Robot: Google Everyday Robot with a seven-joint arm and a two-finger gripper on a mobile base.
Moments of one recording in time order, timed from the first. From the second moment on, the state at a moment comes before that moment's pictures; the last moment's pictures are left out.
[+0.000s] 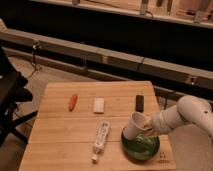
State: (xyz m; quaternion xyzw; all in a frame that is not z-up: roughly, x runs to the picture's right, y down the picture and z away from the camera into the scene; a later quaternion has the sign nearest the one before) arm 0.195 0.211 0.681 -0.19 -0.35 -0.23 0.89
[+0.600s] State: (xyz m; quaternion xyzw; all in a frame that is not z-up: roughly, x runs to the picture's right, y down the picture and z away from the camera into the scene) arm 0.198 0.215 0.682 -0.19 -0.36 -0.22 0.89
